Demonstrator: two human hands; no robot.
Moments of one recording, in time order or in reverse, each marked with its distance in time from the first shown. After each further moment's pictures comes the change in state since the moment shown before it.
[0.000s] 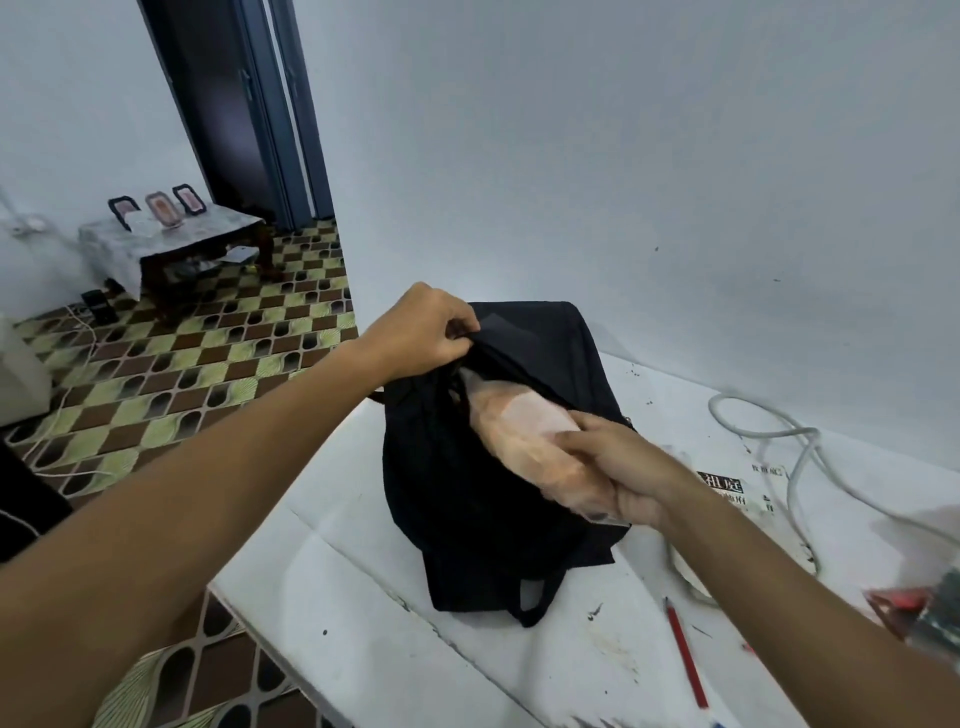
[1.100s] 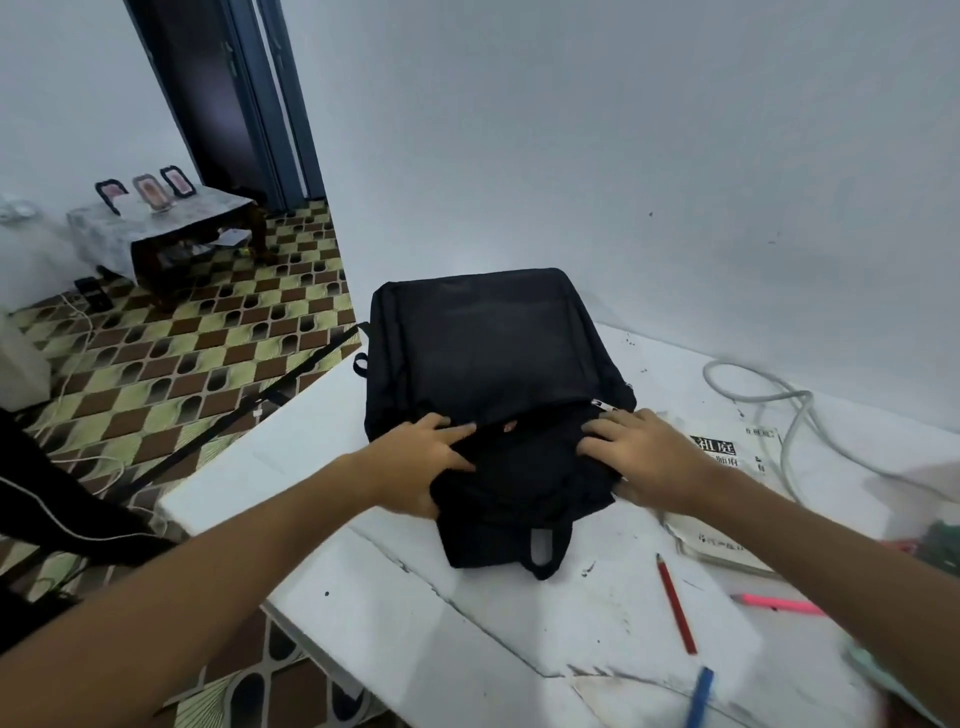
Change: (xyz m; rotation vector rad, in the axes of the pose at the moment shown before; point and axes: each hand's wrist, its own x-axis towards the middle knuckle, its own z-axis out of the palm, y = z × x) left_hand -0.112 0.008 0.075 0.385 -0.742 0.072; right_hand -0.005 0.041 -0.059 -2.022 -0.010 -0.590
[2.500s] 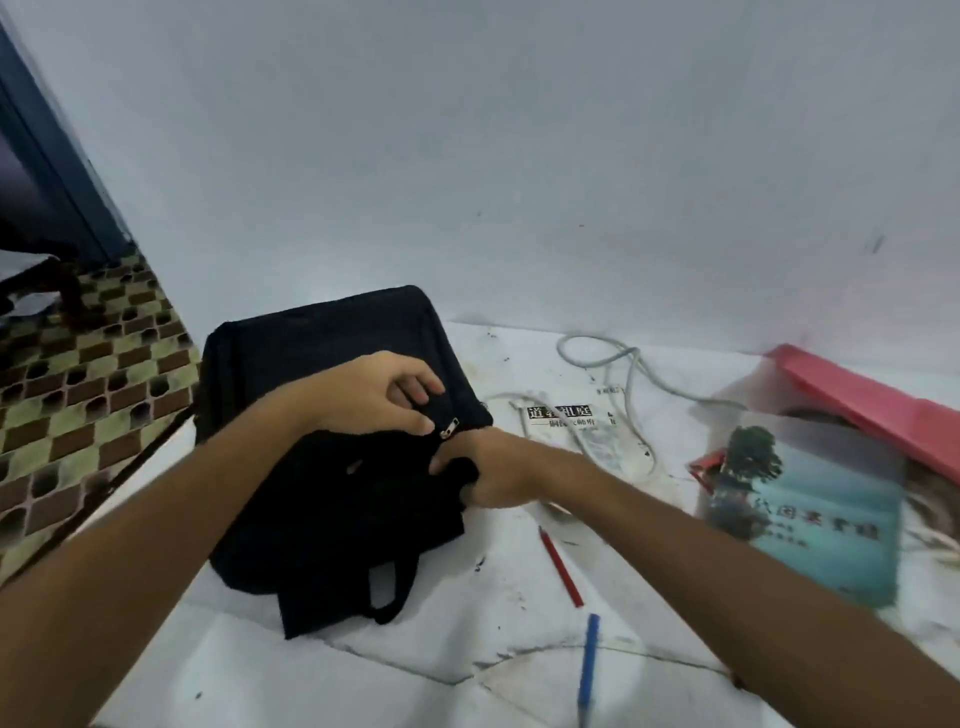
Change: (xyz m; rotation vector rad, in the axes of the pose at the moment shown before) left_hand 0.059 0.040 -0.113 -0.663 0.029 0.083; right_hand -0.003 -0.030 -0.024 0.845 -0.043 0.238
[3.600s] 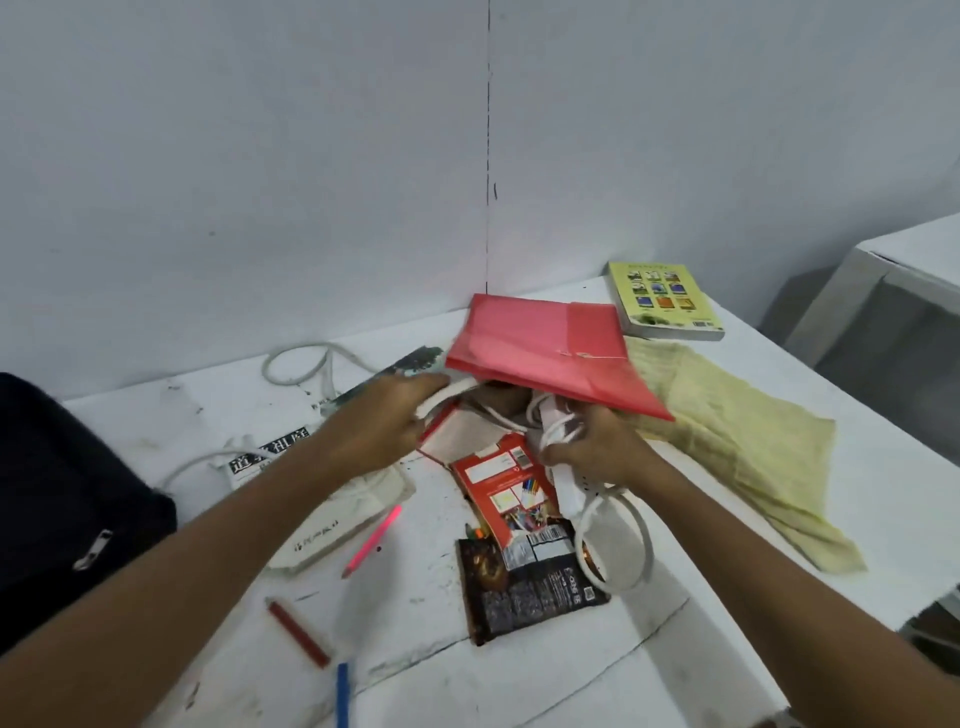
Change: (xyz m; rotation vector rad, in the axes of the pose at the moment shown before) left_hand 0.152 0.210 0.183 0.242 0.104 0.777; right_hand -0.305 0.178 -0.014 0.538 0.795 0.932
